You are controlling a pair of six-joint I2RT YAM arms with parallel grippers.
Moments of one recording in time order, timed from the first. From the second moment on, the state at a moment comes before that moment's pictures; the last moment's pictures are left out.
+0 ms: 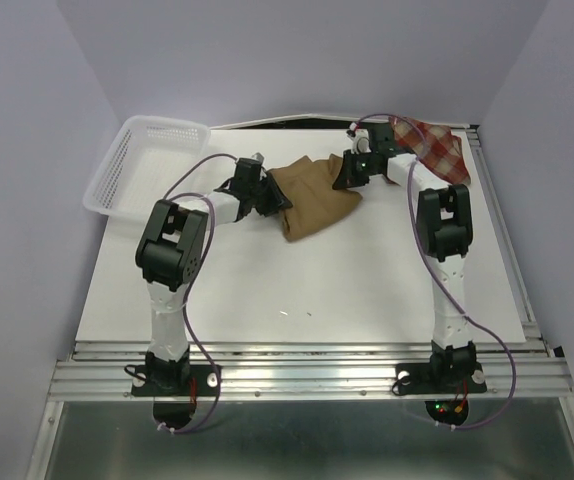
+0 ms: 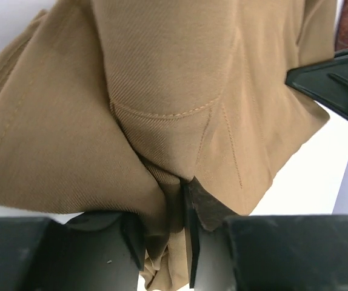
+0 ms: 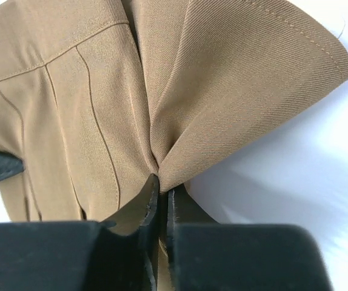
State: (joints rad) left arm -0.37 2.04 1.28 0.05 0.27 -0.80; right arm 0.20 2.43 2.02 -0.50 -0.61 0.14
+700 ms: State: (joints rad) left arm -0.41 2.12 1.36 0.05 0.27 -0.80; right arm 0.11 2.45 2.07 -0.52 -0.67 0.19
